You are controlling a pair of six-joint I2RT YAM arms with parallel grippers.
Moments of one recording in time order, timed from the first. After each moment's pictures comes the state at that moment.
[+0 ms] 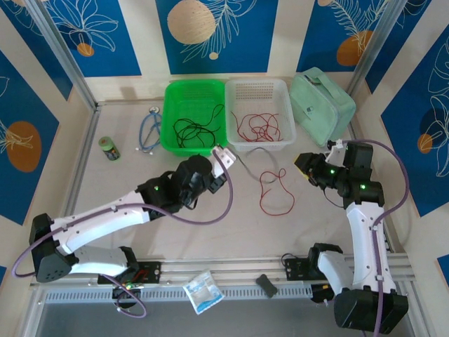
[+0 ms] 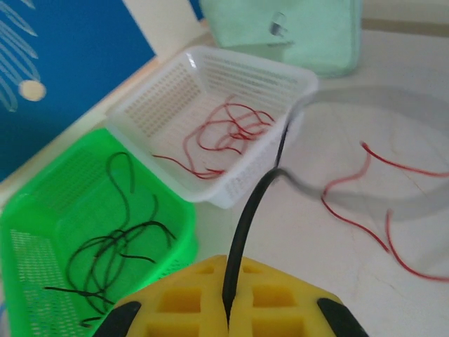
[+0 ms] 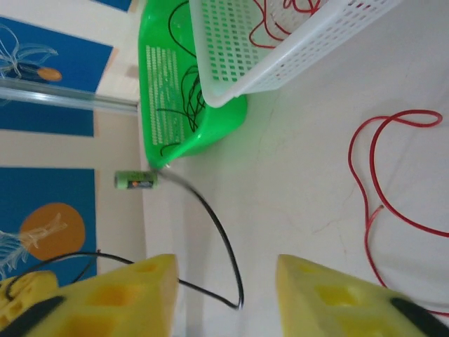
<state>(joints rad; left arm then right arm) -1.05 1.24 1.14 -0.30 -0.47 0.17 -0.16 0.87 0.91 -0.76 -0.74 0.67</state>
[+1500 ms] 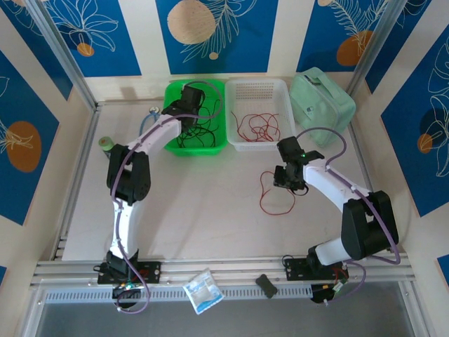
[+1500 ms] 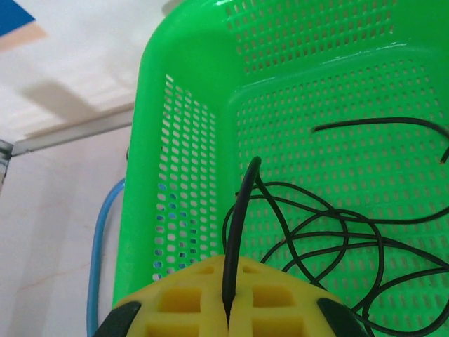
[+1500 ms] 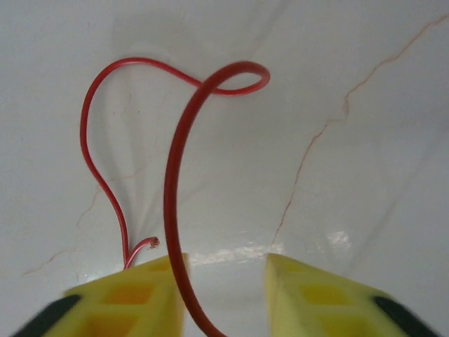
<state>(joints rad) -0.41 2.16 1.89 -0.51 -0.53 -0.04 0.32 1.44 0.95 -0.79 0.06 0.53</state>
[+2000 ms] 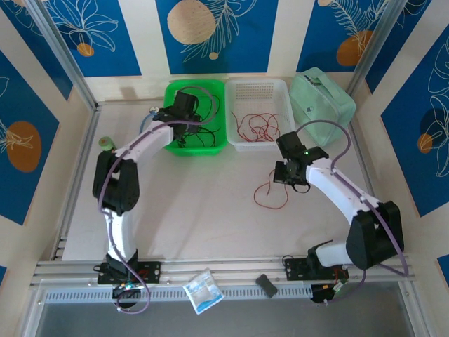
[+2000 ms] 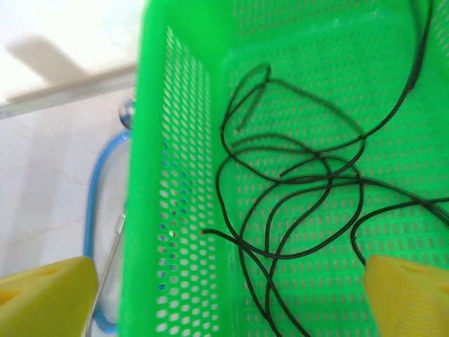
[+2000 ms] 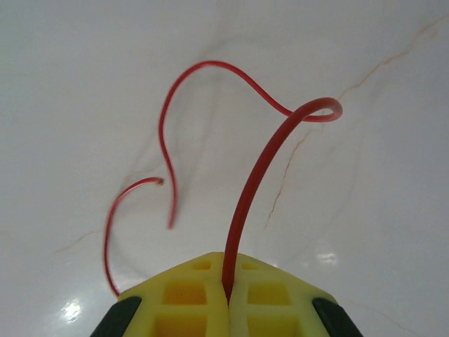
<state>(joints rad) -0.43 1.94 1.66 -0.48 -0.45 -0.09 0.37 1.34 1.05 -0.92 0.12 0.52</state>
